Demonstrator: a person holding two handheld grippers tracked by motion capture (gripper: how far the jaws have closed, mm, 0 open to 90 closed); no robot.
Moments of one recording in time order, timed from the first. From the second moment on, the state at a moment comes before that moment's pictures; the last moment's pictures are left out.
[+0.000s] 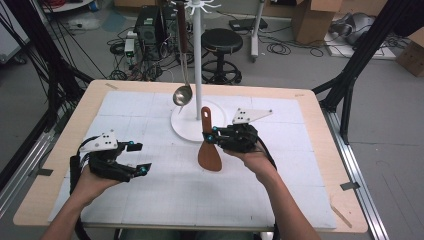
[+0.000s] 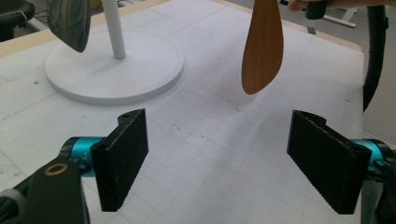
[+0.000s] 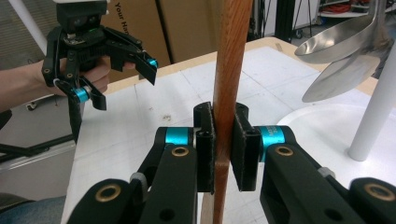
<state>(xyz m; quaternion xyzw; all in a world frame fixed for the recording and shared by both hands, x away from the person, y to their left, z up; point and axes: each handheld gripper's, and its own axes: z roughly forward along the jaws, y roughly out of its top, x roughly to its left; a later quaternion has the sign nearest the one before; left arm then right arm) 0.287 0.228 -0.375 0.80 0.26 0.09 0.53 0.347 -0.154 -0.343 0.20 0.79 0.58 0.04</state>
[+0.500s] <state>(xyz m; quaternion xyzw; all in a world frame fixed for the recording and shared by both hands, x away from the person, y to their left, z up) 0.289 0.234 -0.378 0.79 0.28 0.11 0.53 0.361 -0.154 -0.332 0.20 0.79 0.58 0.05</state>
